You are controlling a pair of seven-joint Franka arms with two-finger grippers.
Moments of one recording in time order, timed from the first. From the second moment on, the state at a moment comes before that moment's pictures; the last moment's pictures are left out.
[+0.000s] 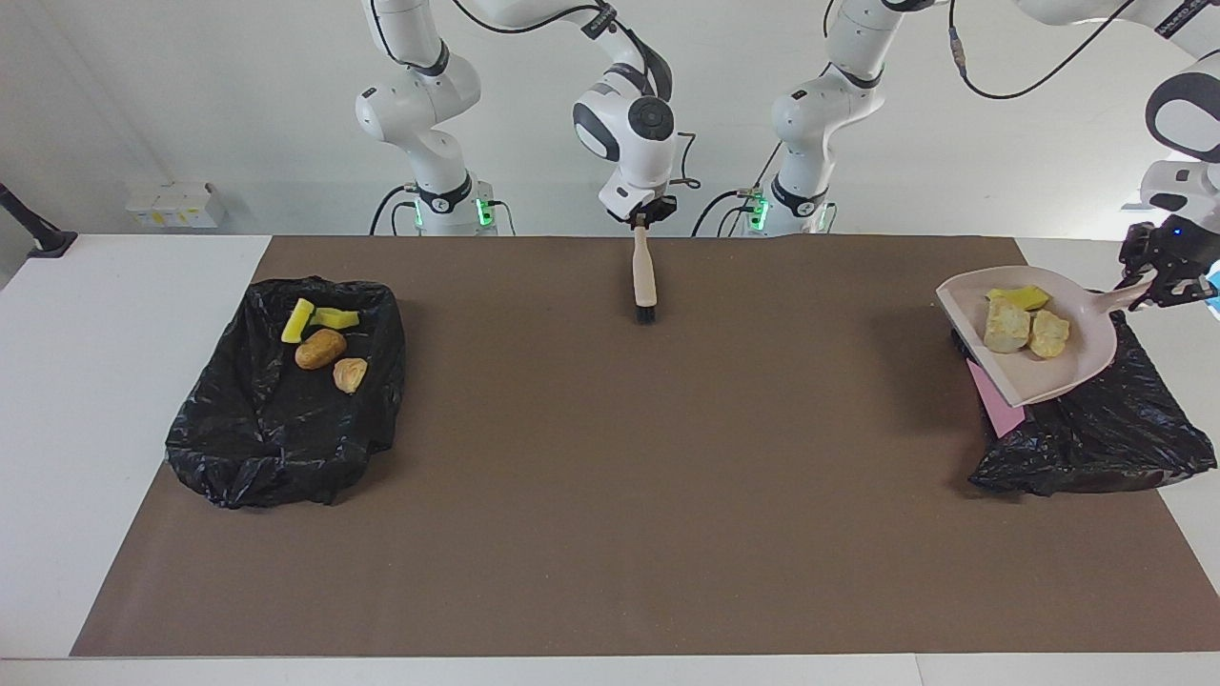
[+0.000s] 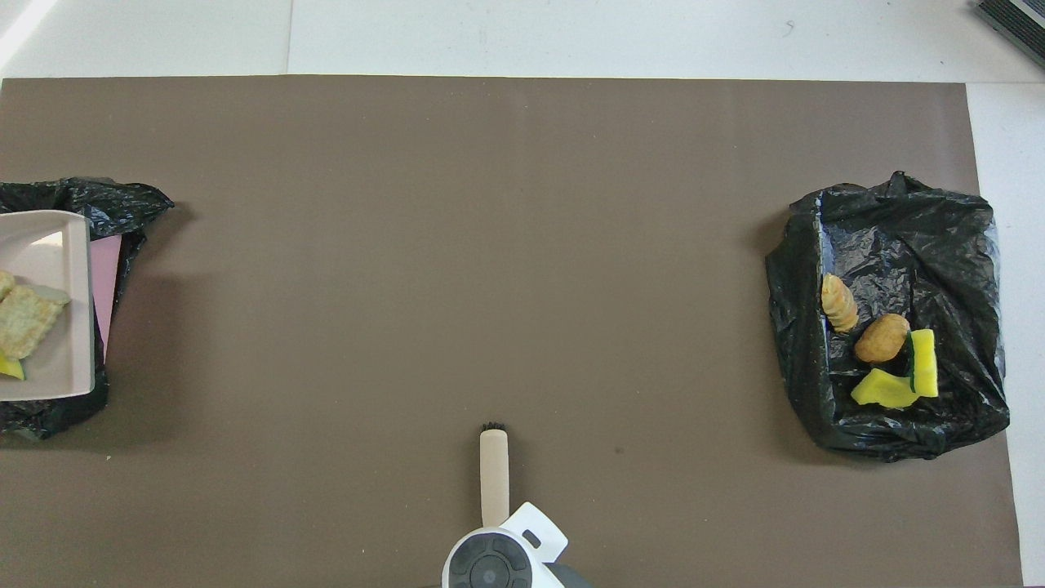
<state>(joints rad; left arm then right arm) 0.47 0.14 -0.03 -1.64 0.20 1.84 1.90 0.68 0.01 0.34 -2.31 0.35 2.12 0.79</state>
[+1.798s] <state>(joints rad) 0.32 0.06 -0.05 -1.70 0.79 1.84 1.45 0.01 -0.08 0.31 -1.72 0.02 1.65 0.55</state>
